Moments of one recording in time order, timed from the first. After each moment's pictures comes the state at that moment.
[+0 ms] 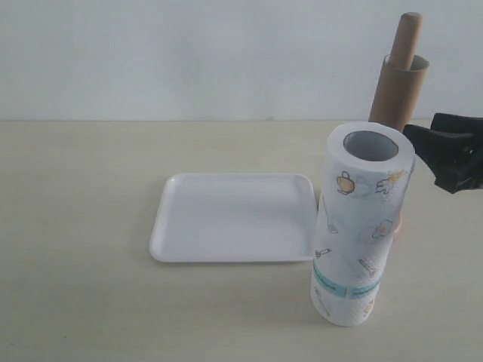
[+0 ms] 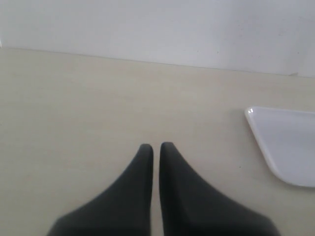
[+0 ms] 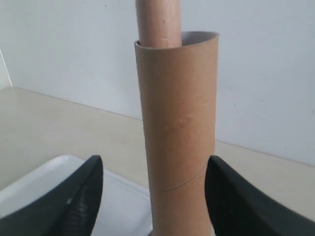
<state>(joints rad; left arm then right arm) 0.01 0.00 0.00 0.08 0.31 -0.18 -0.23 1.64 -0.51 -0.98 -1.20 0.52</state>
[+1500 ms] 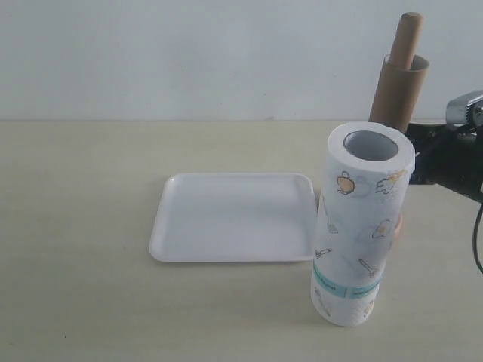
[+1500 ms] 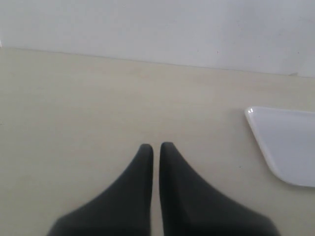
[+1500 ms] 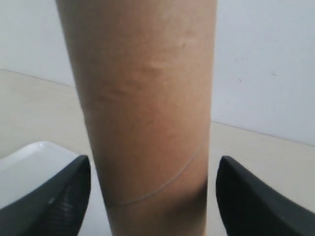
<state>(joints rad) 0.01 0.00 0.00 0.08 0.31 -0.18 -0.10 1.90 -0.70 -0.85 -1.15 0.45</state>
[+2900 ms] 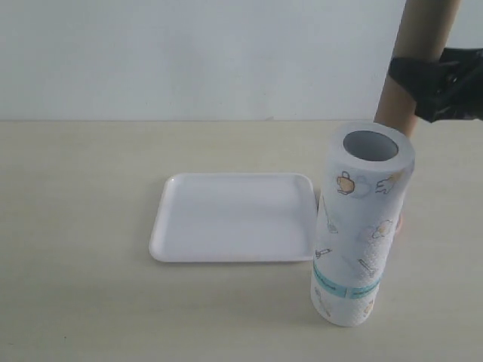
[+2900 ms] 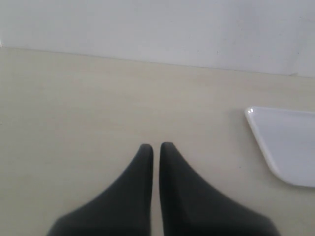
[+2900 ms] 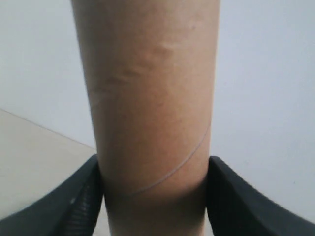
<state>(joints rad) 0.01 0.00 0.00 0.08 0.31 -0.18 -0.10 1.52 -0.70 -0.89 -0.98 0.60</state>
